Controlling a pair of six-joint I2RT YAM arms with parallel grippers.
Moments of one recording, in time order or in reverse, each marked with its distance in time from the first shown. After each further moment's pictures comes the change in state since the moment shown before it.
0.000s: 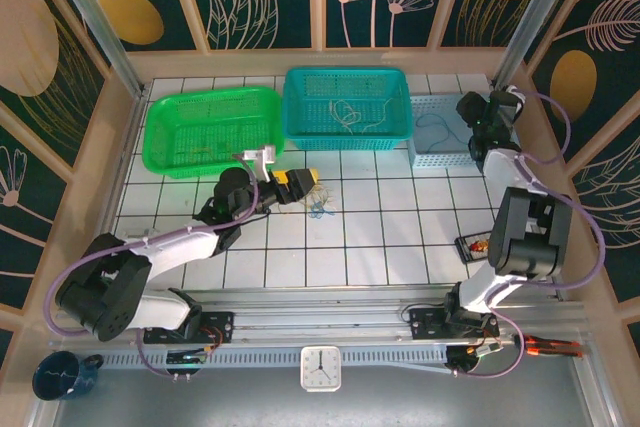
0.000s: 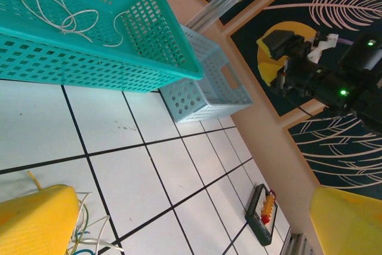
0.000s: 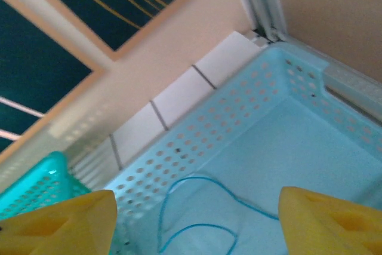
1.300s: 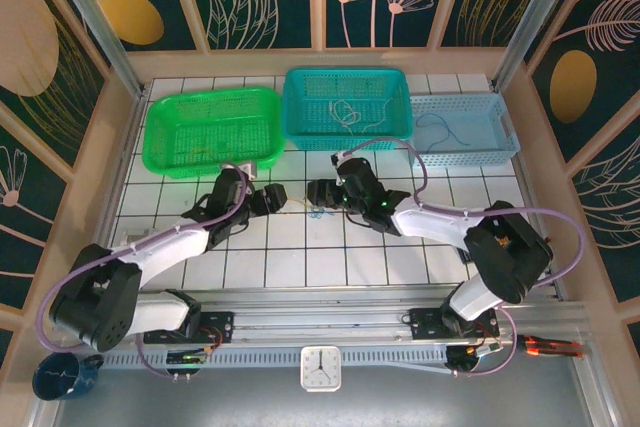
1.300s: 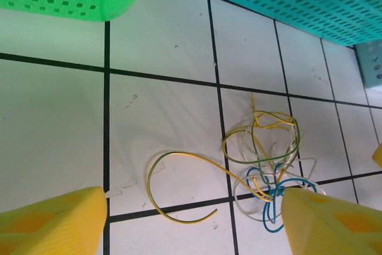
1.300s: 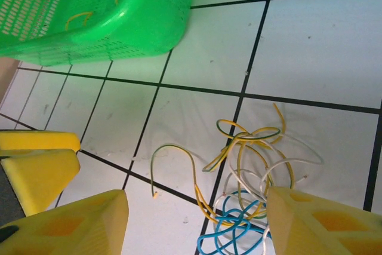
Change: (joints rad) left arm 0.093 -0.039 0.034 -0.606 -0.229 0.156; right arm 0.950 -0.056 -0.258 -0.014 -0.043 0.070
